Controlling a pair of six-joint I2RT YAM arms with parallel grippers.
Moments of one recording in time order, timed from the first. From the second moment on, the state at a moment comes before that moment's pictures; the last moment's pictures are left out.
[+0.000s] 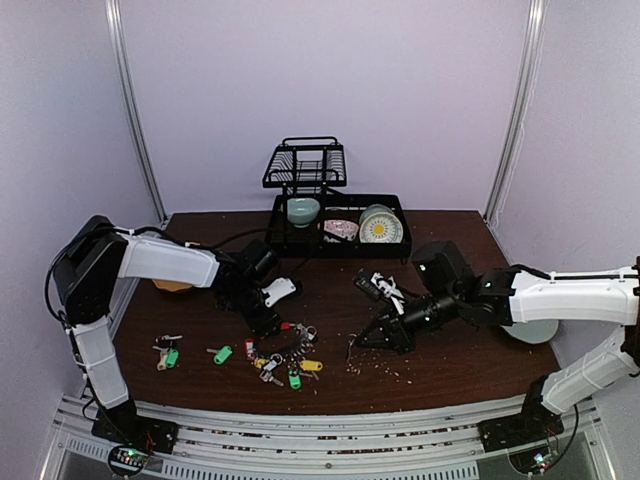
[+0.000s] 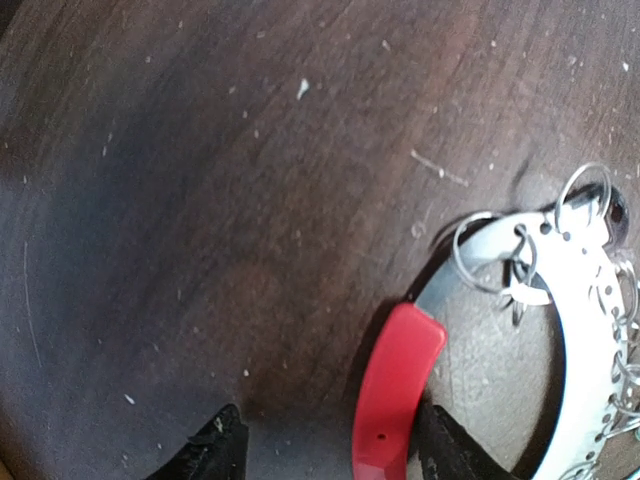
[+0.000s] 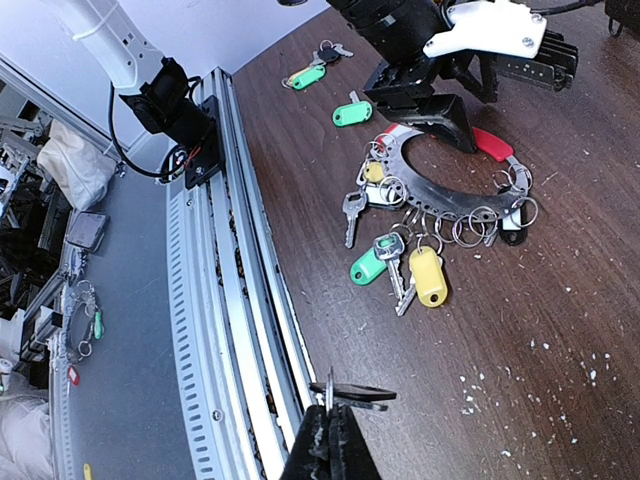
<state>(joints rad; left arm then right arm) -0.73 1.87 1.14 -0.46 0.03 0.29 0.89 1.33 0.82 -0.19 -0.57 0.16</state>
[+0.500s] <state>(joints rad) -0.75 1.88 1.17 -0.57 0.07 0.27 0.89 1.33 0.82 -0.18 -0.57 0.16</state>
